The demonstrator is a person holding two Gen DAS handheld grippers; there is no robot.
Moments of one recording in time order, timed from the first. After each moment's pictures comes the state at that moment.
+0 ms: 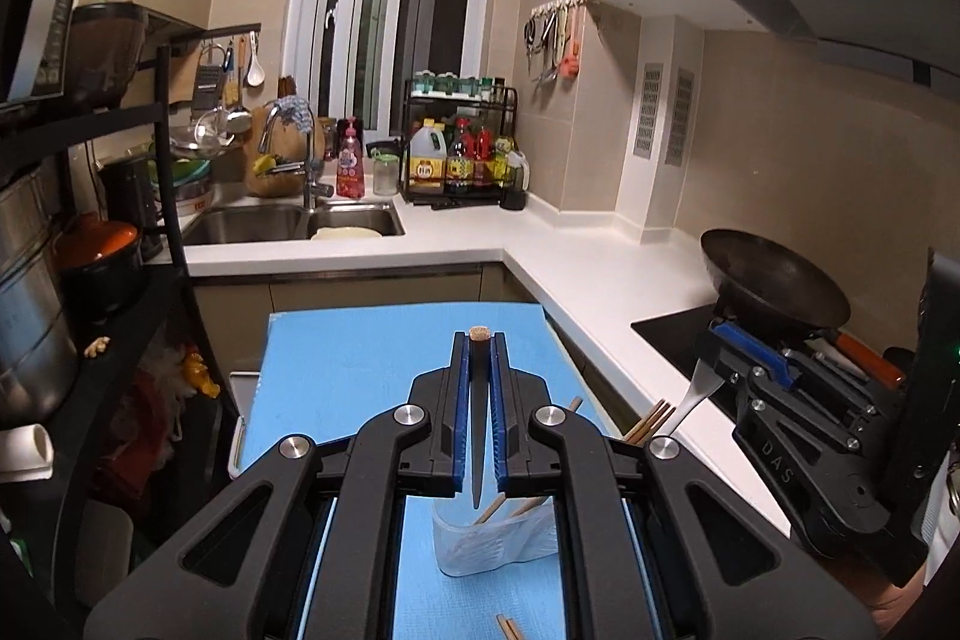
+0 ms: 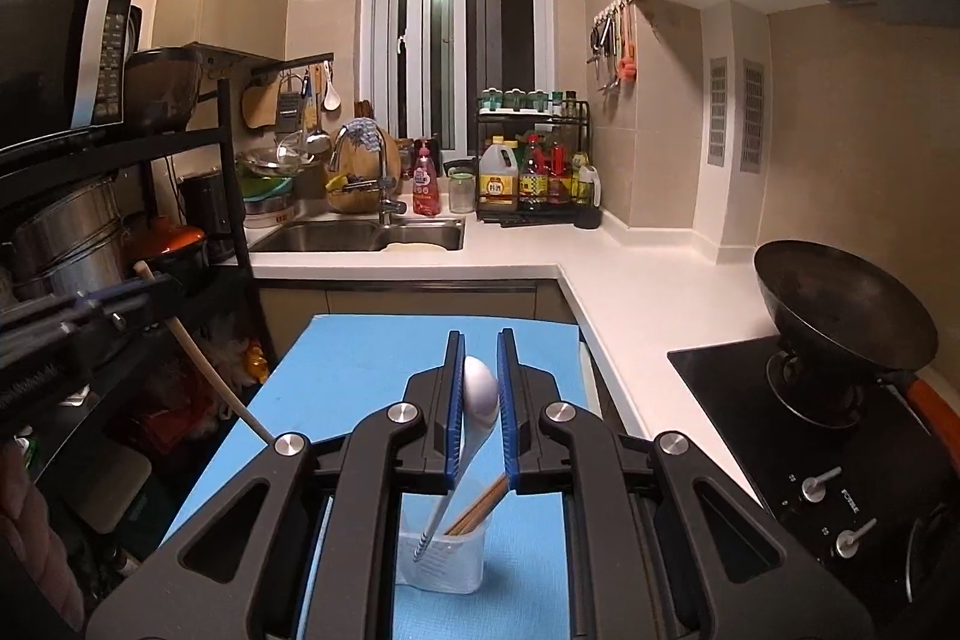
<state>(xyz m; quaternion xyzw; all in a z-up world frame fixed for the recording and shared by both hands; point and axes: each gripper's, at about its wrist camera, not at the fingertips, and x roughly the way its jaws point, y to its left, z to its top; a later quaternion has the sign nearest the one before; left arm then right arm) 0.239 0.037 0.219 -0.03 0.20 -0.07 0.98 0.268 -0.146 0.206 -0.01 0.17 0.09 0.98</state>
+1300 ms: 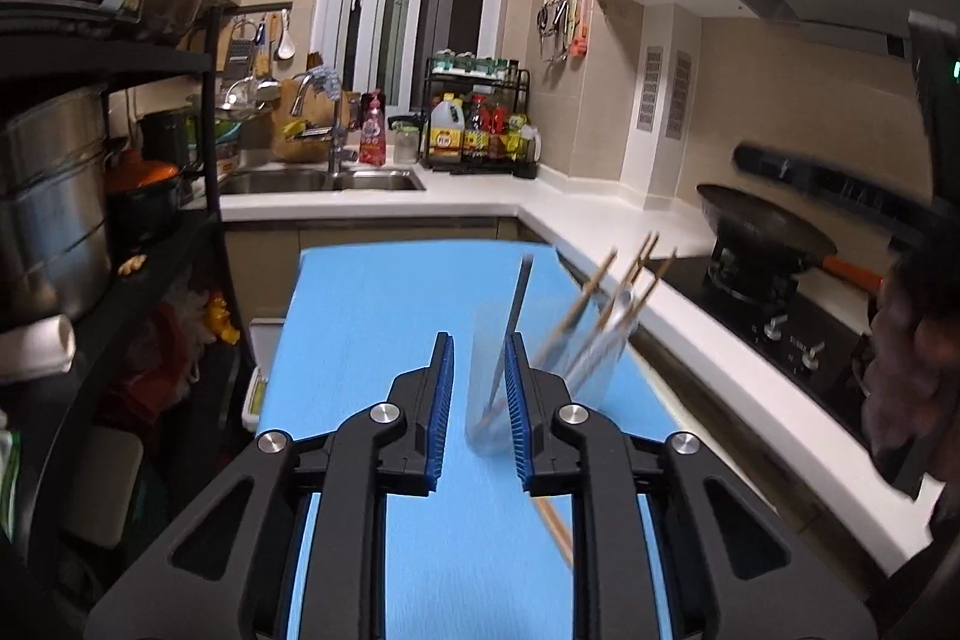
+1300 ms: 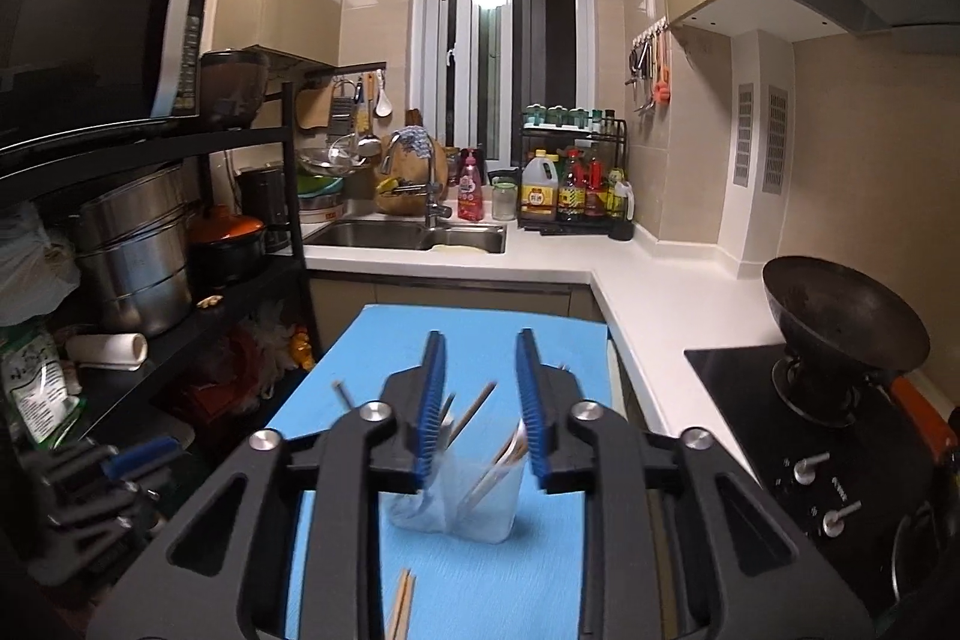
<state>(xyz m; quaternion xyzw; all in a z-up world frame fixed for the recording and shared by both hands) 0.113 0.076 0.129 -0.04 0.21 -0.06 0.98 0.171 -0.140 0.212 -0.03 0.16 0.14 0.98</state>
